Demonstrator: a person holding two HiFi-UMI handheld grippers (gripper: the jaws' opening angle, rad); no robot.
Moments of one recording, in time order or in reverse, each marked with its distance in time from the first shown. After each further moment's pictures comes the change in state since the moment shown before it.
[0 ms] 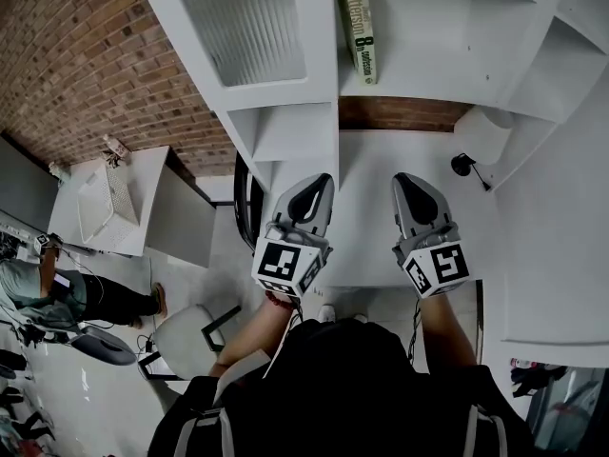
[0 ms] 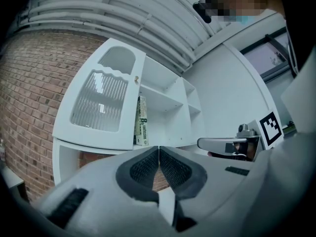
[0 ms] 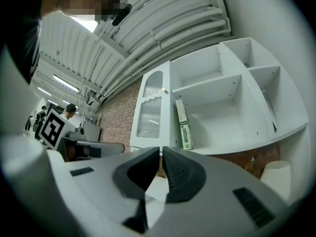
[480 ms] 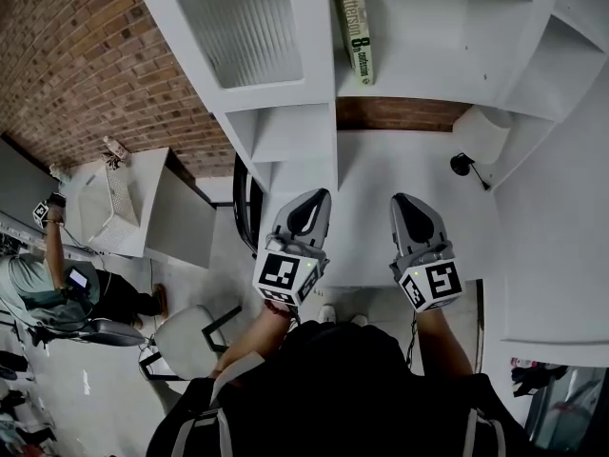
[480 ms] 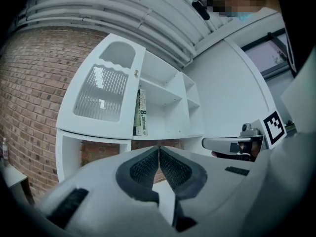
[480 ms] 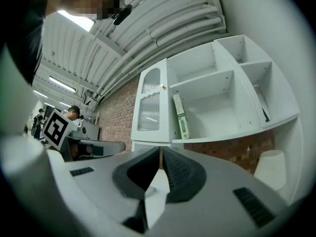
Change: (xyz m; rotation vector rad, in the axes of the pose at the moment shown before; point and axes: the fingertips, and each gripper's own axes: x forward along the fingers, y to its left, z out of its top) left arm -0.018 -0.008 -0.025 -0.011 0.061 -0.003; right arm -0.029 0.009 -0.027 0.051 0.040 -0.033
